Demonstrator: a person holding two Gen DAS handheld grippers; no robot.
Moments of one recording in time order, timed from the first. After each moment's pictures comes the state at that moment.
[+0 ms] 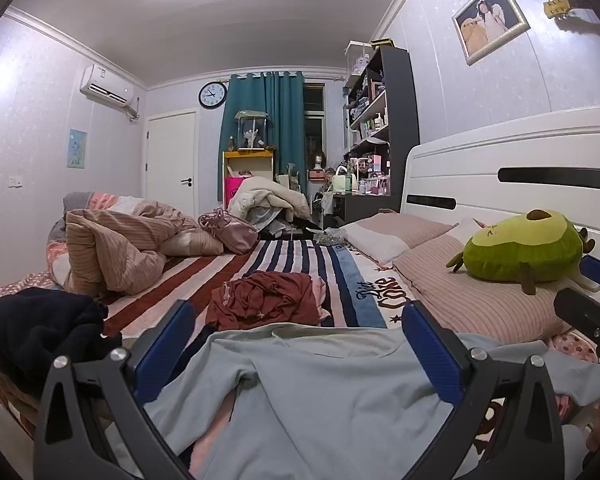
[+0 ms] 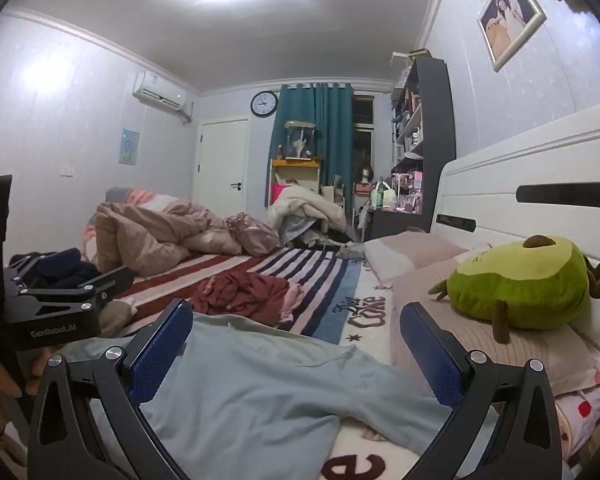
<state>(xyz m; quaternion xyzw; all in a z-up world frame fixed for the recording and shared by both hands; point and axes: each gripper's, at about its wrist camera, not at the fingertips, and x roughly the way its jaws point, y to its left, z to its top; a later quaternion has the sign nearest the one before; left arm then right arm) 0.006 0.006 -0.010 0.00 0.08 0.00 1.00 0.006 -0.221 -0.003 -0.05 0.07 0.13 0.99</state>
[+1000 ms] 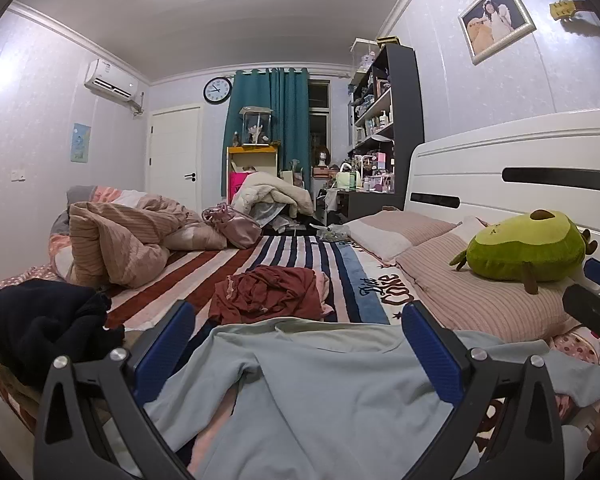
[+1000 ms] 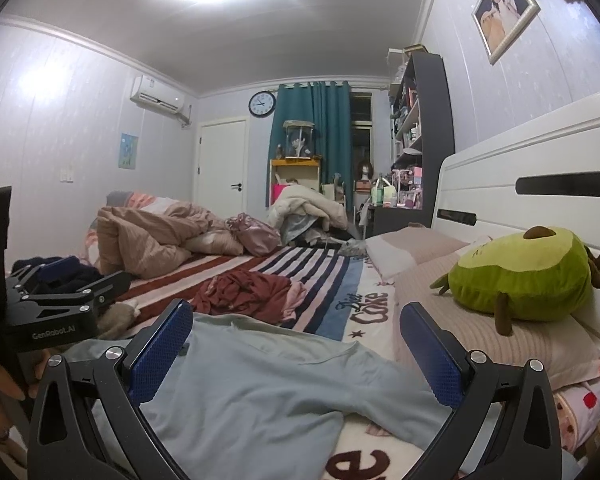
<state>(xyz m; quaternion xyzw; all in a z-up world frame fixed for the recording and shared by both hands) 0.004 0.010 -0.011 -0.01 0.09 0.01 1.00 0.006 -0.220 -0.002 -0.04 0.07 0.13 0.99</state>
